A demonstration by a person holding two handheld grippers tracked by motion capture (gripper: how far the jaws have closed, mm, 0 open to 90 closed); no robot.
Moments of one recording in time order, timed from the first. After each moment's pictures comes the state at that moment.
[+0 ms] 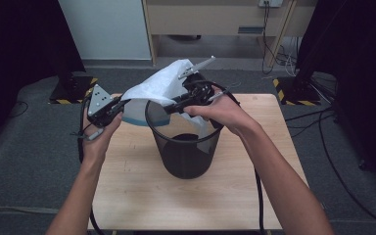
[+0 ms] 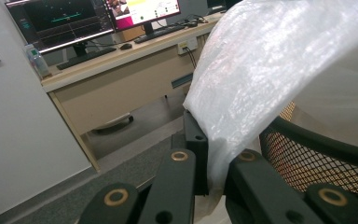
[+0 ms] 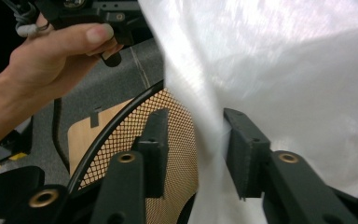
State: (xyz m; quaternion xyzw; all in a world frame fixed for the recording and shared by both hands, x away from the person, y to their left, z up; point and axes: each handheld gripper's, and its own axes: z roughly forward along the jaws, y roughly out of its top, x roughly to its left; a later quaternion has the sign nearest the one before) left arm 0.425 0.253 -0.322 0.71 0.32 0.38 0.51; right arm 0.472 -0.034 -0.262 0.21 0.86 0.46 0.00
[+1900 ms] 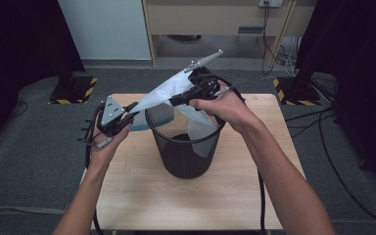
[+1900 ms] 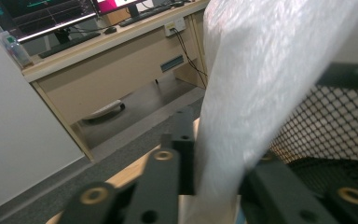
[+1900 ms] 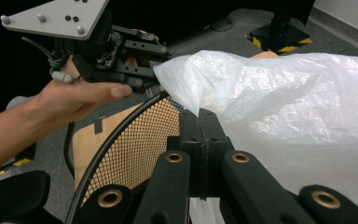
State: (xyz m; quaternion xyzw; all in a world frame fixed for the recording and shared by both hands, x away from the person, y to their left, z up) left arm 0.423 0.242 -0.356 0.74 0.30 0.36 0.49; right arm 0.475 -0.047 -0.249 0.20 0.86 0.47 0.00
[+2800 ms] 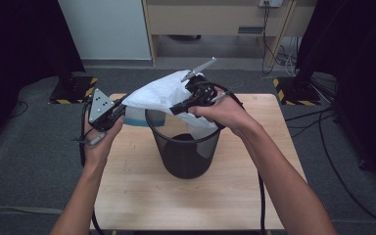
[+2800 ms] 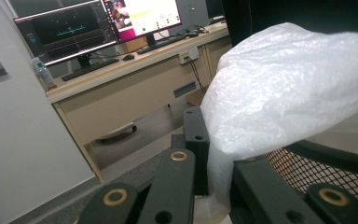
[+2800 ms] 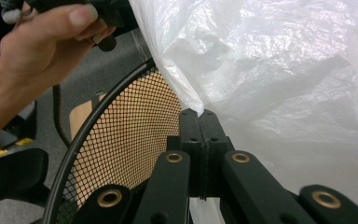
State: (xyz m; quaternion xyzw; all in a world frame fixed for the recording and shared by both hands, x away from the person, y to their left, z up) left arm 0.415 0.247 -0.324 0.70 0.28 0.41 0.51; right arm 0.474 -0.041 -0.267 0.21 0.88 0.43 -0.01
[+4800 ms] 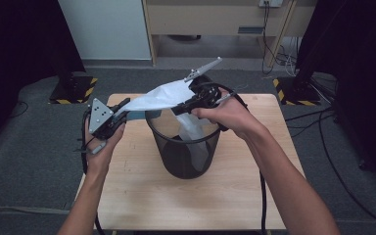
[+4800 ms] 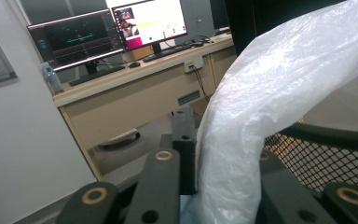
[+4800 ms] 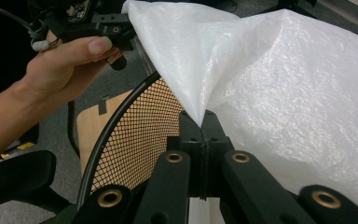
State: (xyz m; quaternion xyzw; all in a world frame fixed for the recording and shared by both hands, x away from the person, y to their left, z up) left arm 0.401 0.247 -0.338 0.68 0.28 0.42 0.53; right arm 0.460 -0.049 -0.257 0.20 0.87 0.45 -0.01
